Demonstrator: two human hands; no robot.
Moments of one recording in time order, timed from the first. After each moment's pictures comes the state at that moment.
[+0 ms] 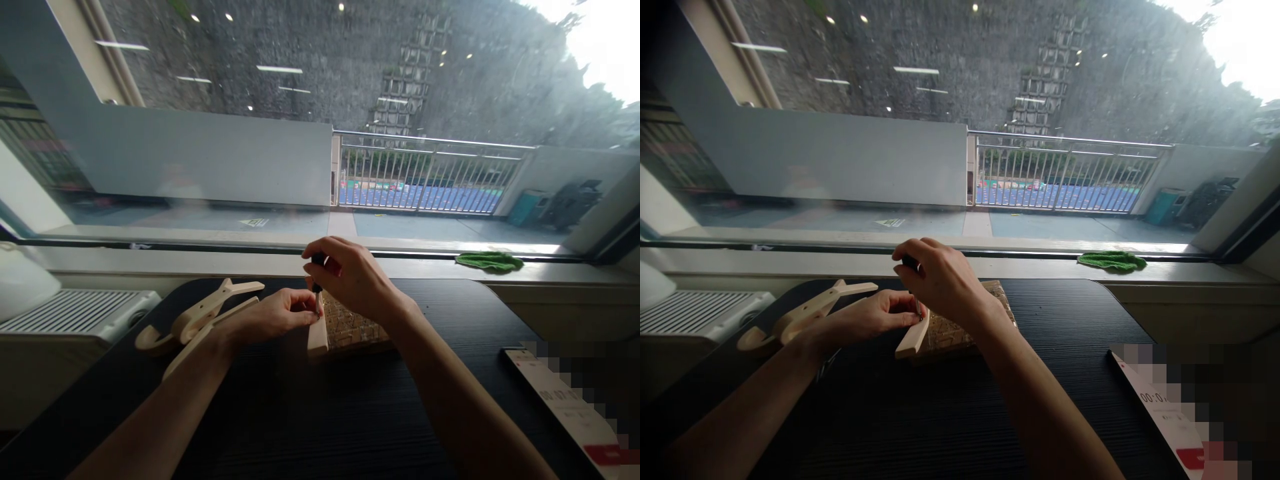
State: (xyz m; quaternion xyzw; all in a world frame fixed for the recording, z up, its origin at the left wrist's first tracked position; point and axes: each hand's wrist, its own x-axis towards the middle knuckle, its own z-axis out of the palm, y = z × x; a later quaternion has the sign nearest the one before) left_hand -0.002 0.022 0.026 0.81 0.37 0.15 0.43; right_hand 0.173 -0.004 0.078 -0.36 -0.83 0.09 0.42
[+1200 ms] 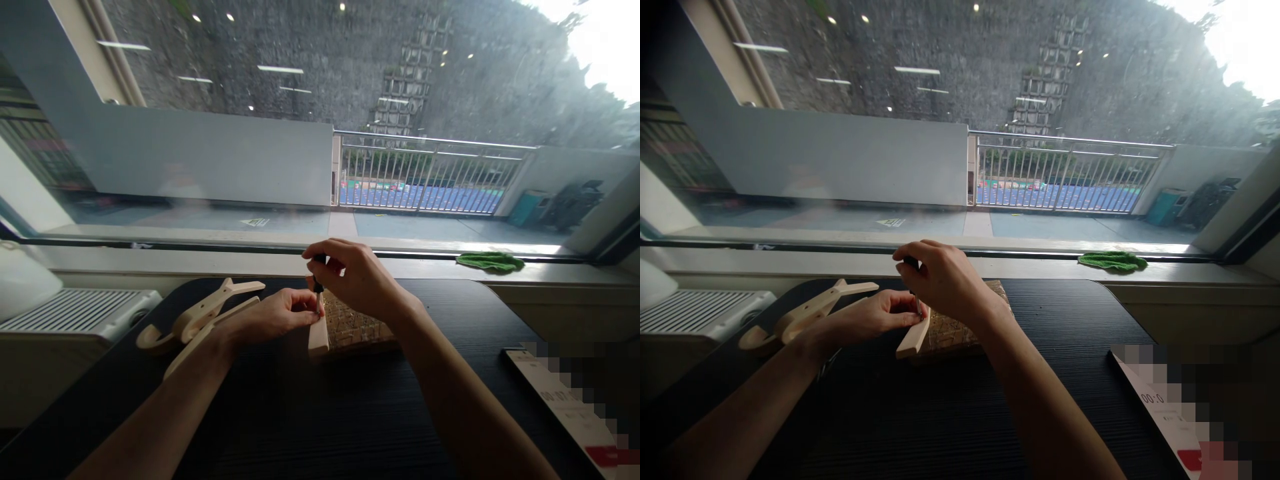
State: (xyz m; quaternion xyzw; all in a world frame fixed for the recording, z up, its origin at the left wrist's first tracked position) left_hand -0.002 0.022 0.025 0.80 0.37 0.15 0.44; right_hand 0.175 -0.005 0.079 -0.34 -0.84 0.11 0.42
